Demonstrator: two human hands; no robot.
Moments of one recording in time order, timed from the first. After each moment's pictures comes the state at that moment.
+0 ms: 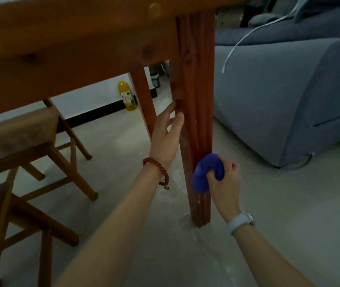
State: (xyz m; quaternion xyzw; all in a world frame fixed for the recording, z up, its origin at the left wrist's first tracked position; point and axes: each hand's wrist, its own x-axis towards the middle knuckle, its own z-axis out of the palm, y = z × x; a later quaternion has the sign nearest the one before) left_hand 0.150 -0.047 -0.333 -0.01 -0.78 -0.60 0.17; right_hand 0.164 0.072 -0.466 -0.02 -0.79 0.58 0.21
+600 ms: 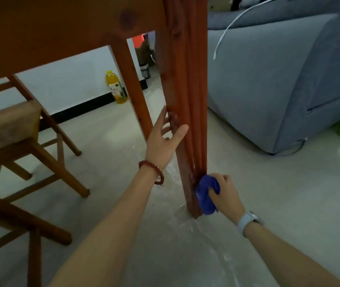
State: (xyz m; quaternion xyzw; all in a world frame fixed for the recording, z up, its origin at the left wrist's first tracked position) left_hand 0.144 -0.052 -0.385 0.00 -0.80 -0.59 0.13; right_hand 0.161 0.107 -0.558 0.03 -0.88 0.47 0.01
